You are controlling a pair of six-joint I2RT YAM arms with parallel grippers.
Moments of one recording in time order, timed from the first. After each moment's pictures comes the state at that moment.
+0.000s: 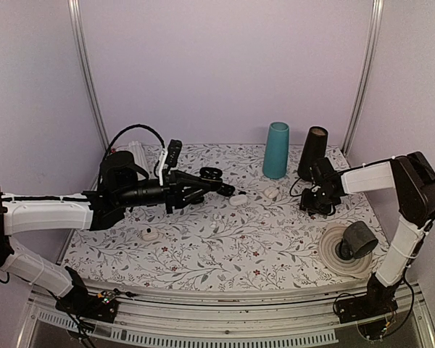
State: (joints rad) left arm -0.76 1.32 0.72 0.56 0.55 -0.26; right arm 0.33 1.79 0.98 -0.27 0.10 0.54
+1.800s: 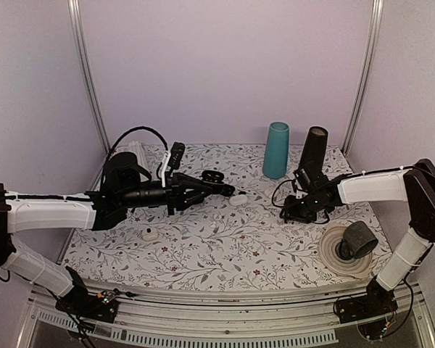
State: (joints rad) left arm -0.76 1.35 0.72 0.56 0.57 -0.27; right arm 0.54 1.66 0.91 -0.30 -0.04 0.62
